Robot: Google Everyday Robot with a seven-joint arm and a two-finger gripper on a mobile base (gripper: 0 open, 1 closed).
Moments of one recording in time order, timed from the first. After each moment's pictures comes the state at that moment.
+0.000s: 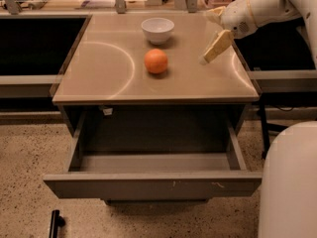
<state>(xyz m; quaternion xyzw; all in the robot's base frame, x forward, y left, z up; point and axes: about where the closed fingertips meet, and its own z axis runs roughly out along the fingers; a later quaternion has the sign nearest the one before) 0.712 -0.142 0.923 -0.60 0.66 0.20 0.41</state>
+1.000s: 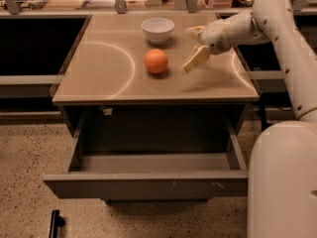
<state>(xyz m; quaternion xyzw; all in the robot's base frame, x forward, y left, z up) 0.739 -0.093 0.869 -0.57 0.64 0.28 0.43</state>
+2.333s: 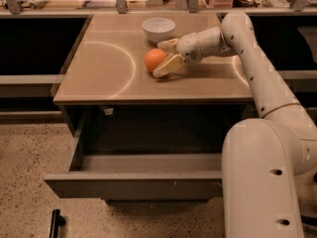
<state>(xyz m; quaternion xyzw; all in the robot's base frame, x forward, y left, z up) 0.766 -0.018 0.825 -0.56 0.61 0.36 0.43</state>
